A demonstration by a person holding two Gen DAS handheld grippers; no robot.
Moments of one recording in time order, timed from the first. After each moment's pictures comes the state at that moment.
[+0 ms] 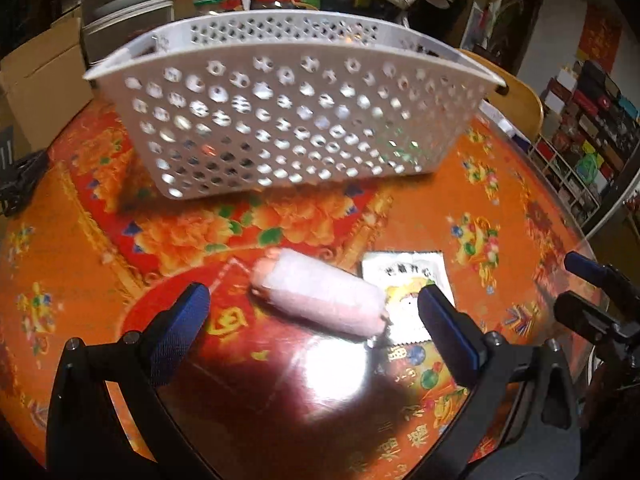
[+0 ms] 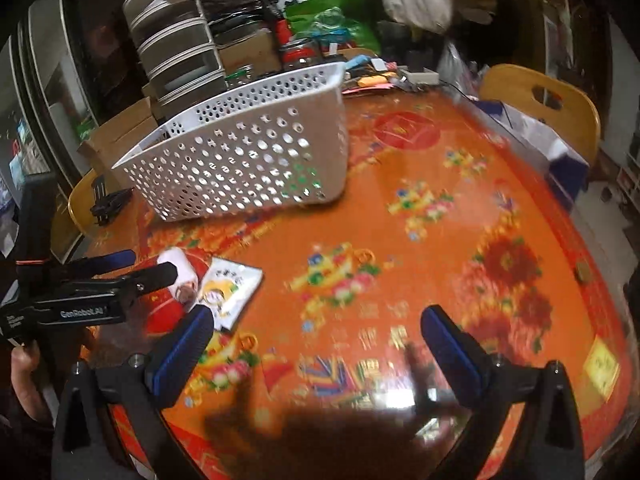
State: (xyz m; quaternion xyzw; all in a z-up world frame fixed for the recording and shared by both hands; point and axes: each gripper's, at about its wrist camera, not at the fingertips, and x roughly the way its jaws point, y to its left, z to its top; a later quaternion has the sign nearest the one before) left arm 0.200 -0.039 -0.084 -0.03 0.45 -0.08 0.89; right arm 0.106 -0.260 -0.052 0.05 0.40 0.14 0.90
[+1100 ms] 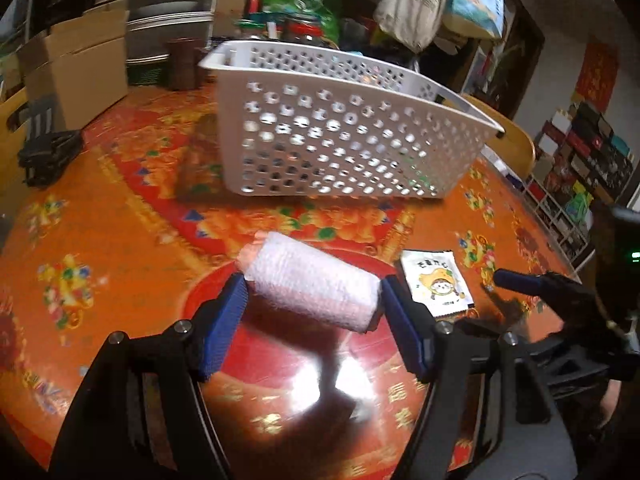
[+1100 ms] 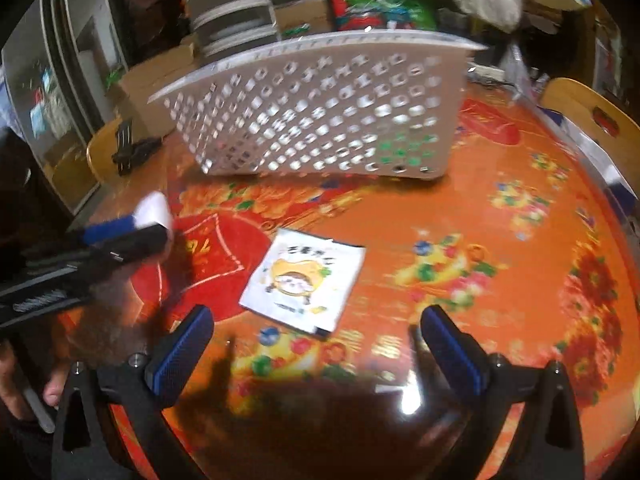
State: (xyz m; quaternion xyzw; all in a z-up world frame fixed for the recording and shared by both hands) left arm 0.150 0.042 -0.069 -0.09 0.39 -0.07 0.91; right arm 0.127 -0.168 -0.082 -0.02 0.43 0.20 0.88
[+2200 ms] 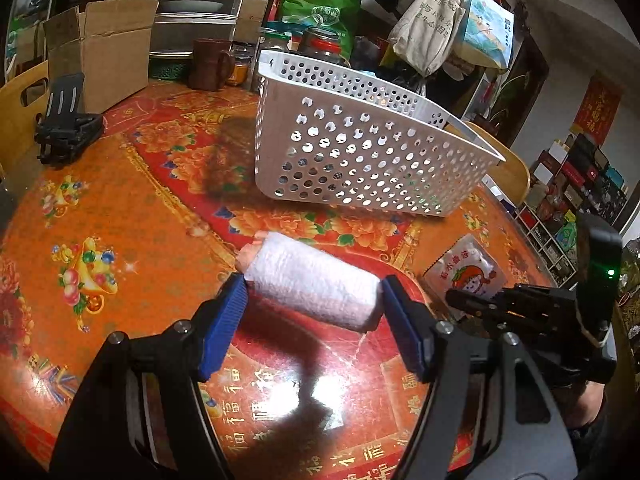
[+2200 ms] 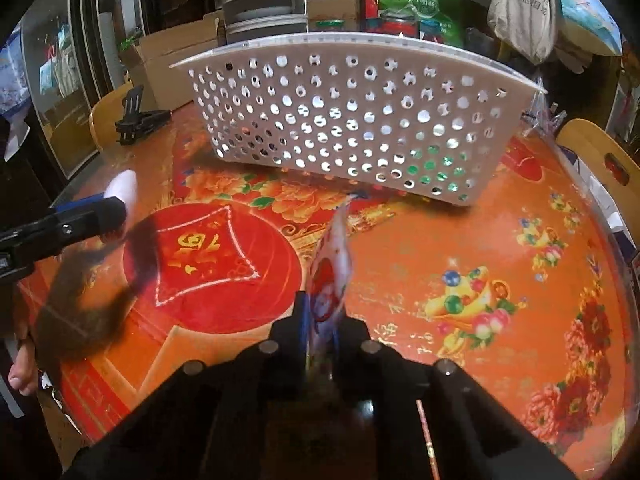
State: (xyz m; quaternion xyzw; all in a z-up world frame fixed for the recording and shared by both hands) left arm 0.133 0.068 -0.069 -0.14 0.37 -0.07 0.92; right arm 0.129 -0.138 -0.081 -0.09 0.42 0.20 0.88
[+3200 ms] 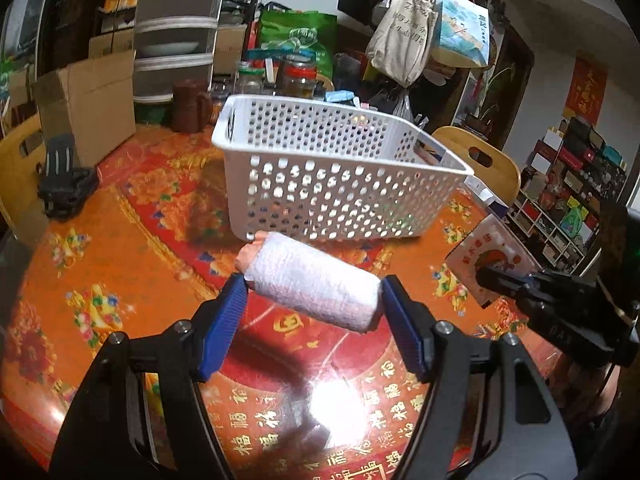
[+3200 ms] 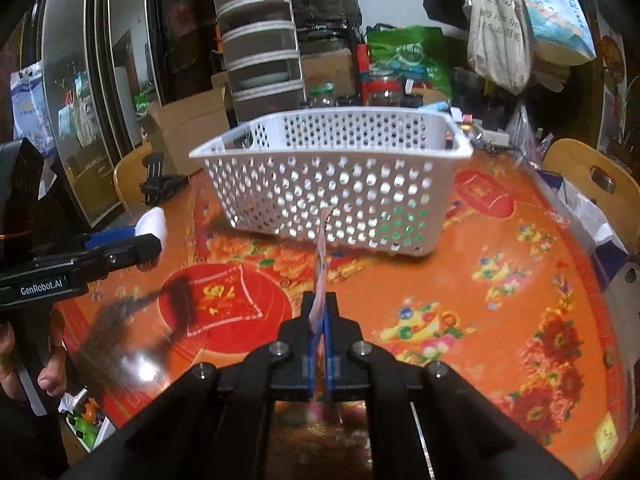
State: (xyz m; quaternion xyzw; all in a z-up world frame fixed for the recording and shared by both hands) left arm 0.124 0.037 -0.016 -0.08 0.33 -0.07 0.94; right arm 0.104 -0.185 -0.023 -0.04 0.33 0.23 0.91
